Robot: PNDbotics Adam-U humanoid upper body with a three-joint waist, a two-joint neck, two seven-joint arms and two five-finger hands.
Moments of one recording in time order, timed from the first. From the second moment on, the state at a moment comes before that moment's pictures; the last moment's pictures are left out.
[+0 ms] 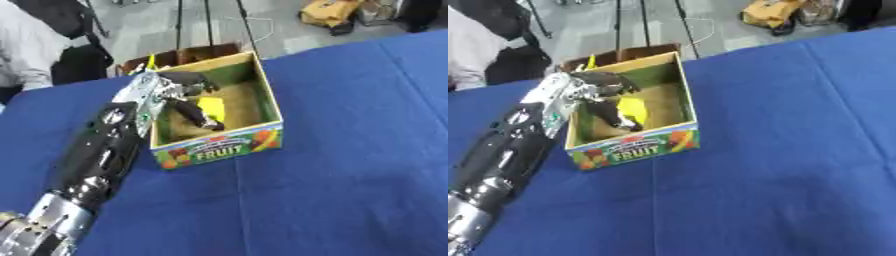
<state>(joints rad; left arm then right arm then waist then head) -1.12 0.32 -0.08 -0.86 -1.14 -0.20 -0.59 -0.19 -0.28 -0.16 -1.98 0.30 -0.10 0.09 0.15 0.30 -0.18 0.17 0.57</state>
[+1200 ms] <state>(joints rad) -0.43 0.34 0.24 -1.79 -0.31 0.15 0.15 -0.15 -0.26 -0.22 -1.98 0.28 -0.07 0.02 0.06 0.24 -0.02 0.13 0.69</state>
